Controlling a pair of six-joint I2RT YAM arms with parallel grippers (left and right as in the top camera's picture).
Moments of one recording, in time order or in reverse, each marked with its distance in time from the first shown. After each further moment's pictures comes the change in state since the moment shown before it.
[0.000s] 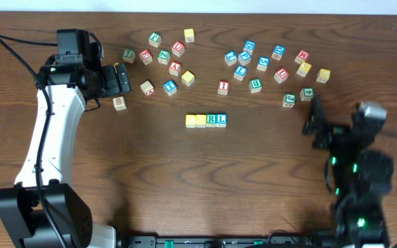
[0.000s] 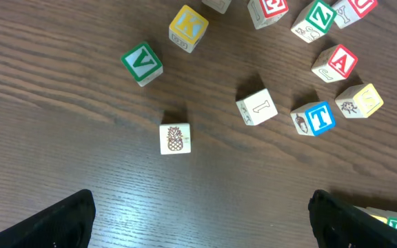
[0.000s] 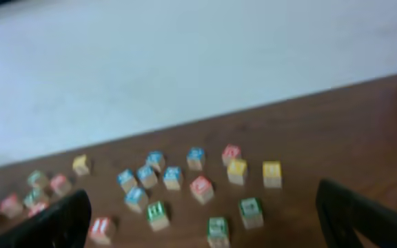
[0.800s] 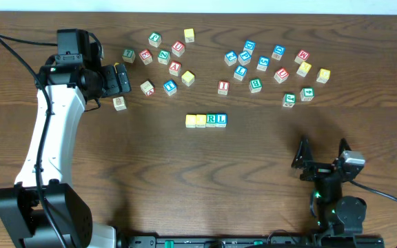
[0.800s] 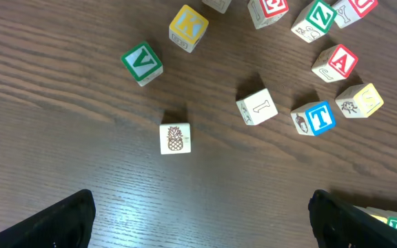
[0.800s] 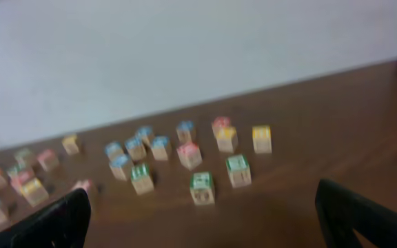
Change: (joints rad) left arm 0.000 0.000 0.000 -0.001 0.000 0.000; right arm -0.007 -0.520 -0.432 -0.044 -0.003 -0.008
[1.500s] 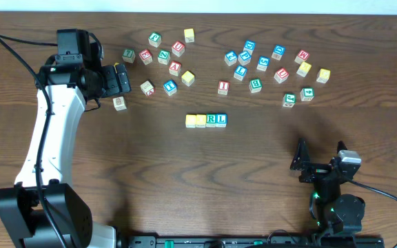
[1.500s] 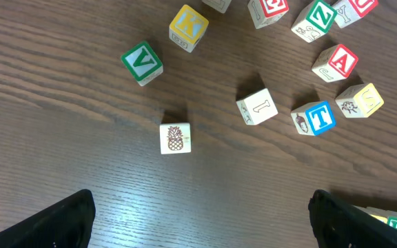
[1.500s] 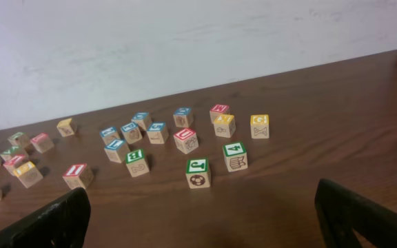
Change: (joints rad) left arm 0.000 0.000 0.000 0.000 0.000 0.000; right arm 0.000 -0.002 0.000 -0.014 -0.008 -0.024
